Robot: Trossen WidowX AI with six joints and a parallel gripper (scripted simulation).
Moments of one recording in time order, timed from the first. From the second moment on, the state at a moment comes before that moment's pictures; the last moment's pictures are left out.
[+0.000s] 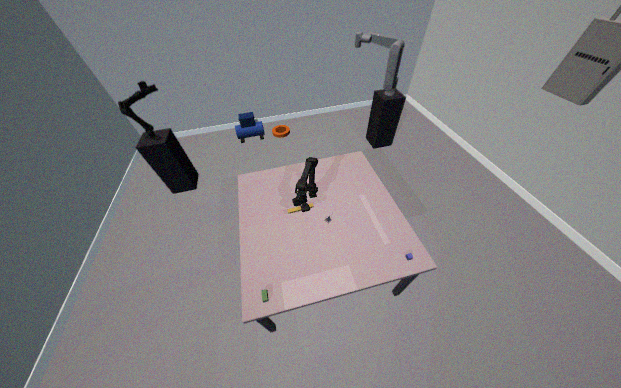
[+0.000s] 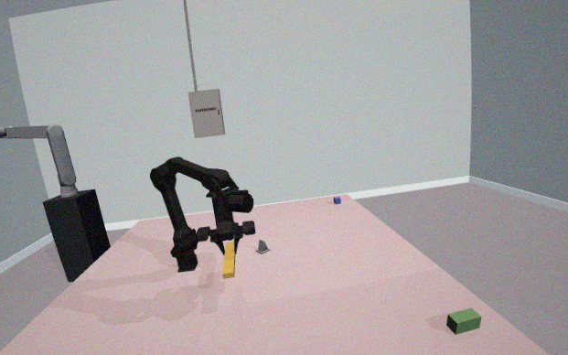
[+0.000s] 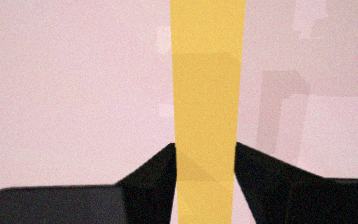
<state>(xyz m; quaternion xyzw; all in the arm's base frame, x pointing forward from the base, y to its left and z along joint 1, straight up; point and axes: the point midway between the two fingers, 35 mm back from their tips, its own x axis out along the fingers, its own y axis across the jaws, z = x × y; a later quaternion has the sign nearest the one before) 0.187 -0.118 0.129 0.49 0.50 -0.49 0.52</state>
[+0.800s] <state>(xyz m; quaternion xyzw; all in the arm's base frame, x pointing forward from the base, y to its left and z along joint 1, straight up) 0.226 -0.082 0.146 0.56 0.43 -0.55 0.45</state>
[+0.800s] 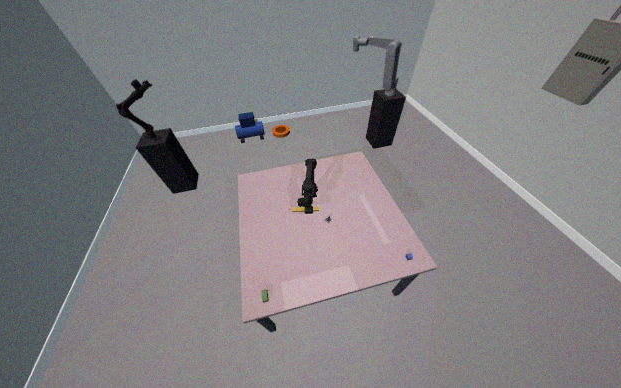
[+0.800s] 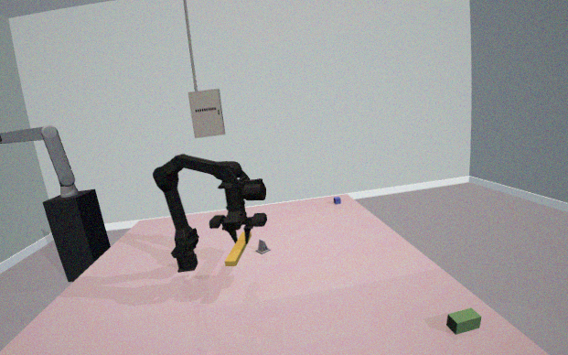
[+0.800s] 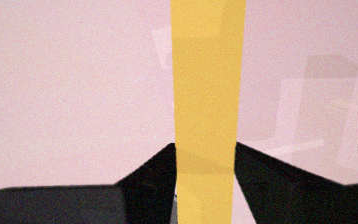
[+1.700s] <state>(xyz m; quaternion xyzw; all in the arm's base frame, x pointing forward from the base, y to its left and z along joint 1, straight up) 0.280 -0.008 0.150 0.64 0.32 -0.62 0.33</state>
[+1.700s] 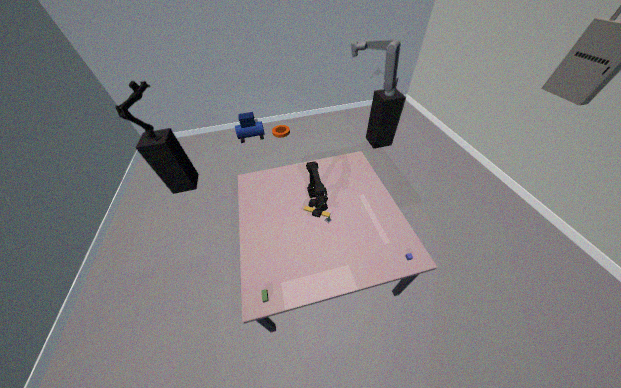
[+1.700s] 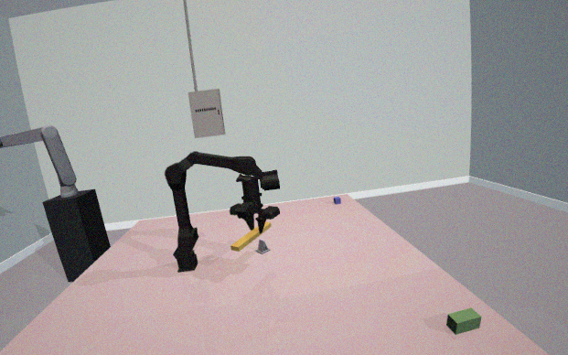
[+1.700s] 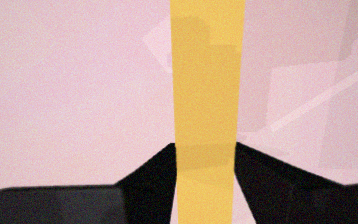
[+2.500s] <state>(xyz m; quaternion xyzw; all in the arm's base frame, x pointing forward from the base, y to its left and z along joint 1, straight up) 0.313 0.067 0.149 0.68 0.22 -0.66 0.22</state>
